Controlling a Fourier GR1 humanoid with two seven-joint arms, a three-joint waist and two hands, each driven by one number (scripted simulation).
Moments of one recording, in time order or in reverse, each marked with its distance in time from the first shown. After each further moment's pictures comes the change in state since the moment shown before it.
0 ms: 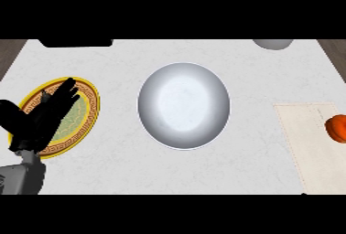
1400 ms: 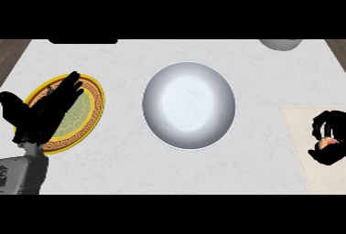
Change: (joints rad) left arm -0.053 0.008 -0.013 0.025 0.018 -0.010 0.003; right arm -0.667 -0.357 -0.510 1.149 -0.259 -0.074 -0.697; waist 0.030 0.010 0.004
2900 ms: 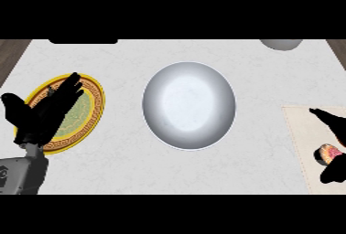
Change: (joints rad) left arm 0.011 0.044 -0.055 0.015 0.035 0.053 -0.025; right arm 0.108 -0.029 0.058 -0.340 -0.206 0.212 0.362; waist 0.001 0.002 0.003
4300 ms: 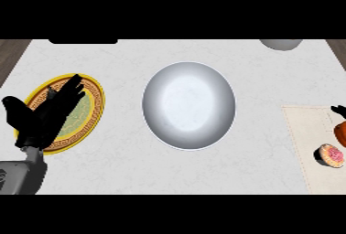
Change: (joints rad) left arm 0.024 0.079 -0.111 -0.028 0.084 0.100 -0.012; right arm 0.103 -0.228 -0.003 -0.381 -0.396 0.008 0.250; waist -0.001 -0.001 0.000
